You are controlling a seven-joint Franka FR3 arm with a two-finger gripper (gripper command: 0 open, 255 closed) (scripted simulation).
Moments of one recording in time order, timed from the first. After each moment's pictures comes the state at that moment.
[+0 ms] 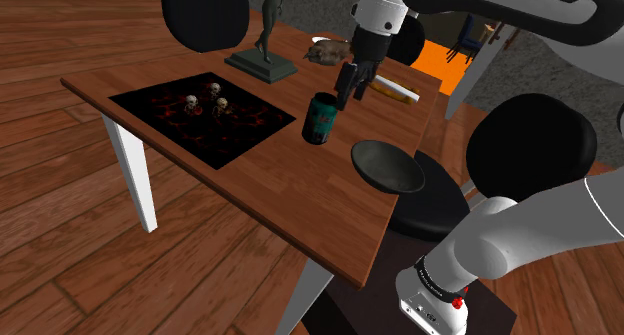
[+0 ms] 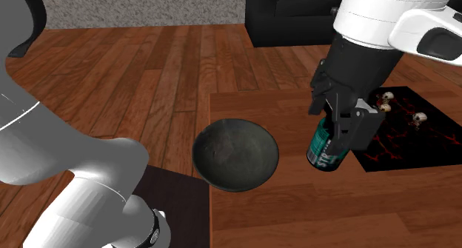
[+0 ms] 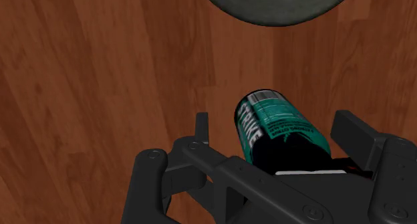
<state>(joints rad) 0.06 -0.39 0.26 -1.96 0.10 1.56 0.02</state>
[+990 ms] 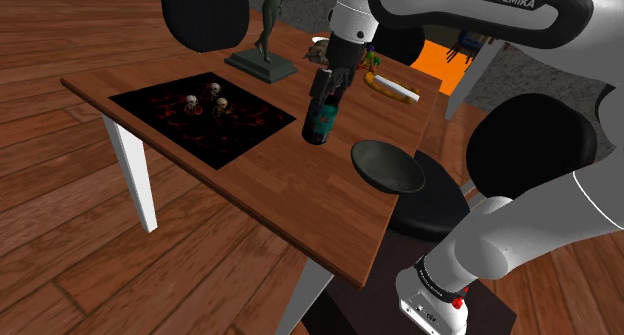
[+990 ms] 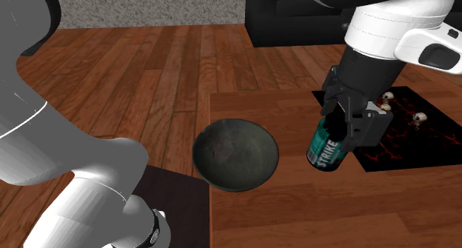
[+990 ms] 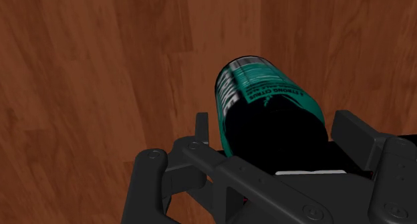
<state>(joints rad) 0.07 -0.30 0.31 -1.95 0.09 1.67 0.06</state>
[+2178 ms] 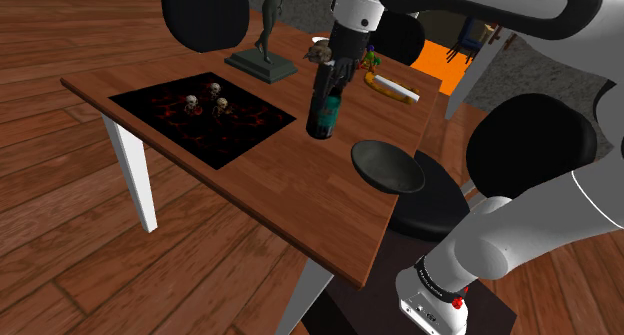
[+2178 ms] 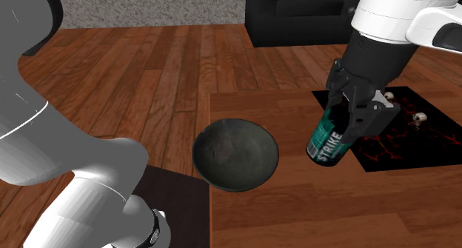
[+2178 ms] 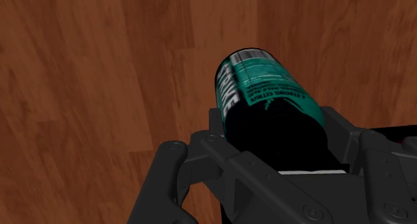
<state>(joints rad) 0.06 -0.29 0.31 -1.89 0.08 1.61 0.07</state>
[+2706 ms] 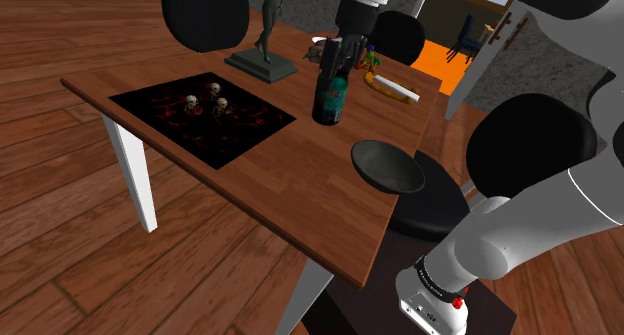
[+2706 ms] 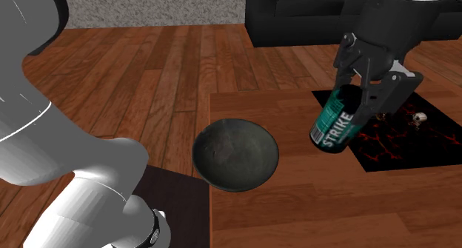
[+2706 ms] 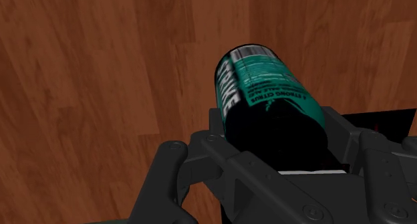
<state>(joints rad) 0.06 -0.26 0.31 -1.74 0.08 1.50 0.07</state>
